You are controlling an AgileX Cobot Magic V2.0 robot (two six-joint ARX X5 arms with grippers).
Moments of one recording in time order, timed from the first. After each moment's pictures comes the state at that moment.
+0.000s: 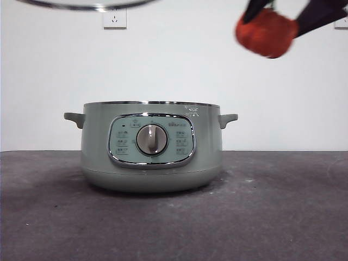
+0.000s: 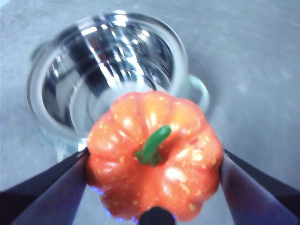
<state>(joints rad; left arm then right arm) -0.47 1.11 1.44 -0.82 0.11 0.10 0.43 1.20 1.16 -0.59 -0.18 -0.02</state>
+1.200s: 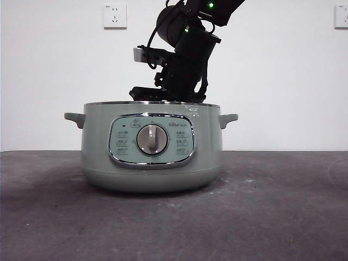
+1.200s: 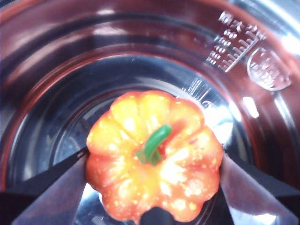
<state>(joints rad) -0.47 0.84 1.44 -1.10 0.03 0.10 0.64 2.08 1.73 -0.57 -0.05 -0.22</state>
